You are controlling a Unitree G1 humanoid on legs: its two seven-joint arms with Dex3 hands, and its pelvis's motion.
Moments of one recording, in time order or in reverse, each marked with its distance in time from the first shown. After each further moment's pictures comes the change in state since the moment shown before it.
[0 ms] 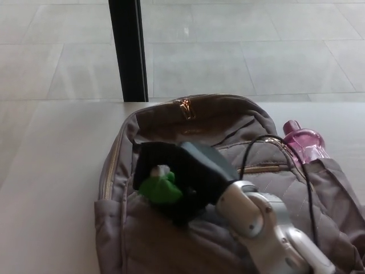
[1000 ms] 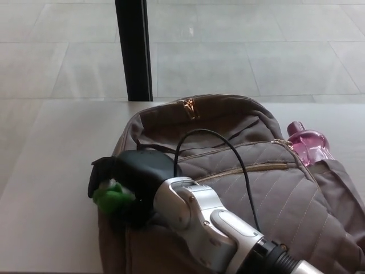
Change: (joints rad) left_arm -0.050 -0.068 -0.091 -0.004 0.037 -0.028 0.037; right_arm -0.230 0.165 0.143 0.439 -0.053 0.009 -0.084
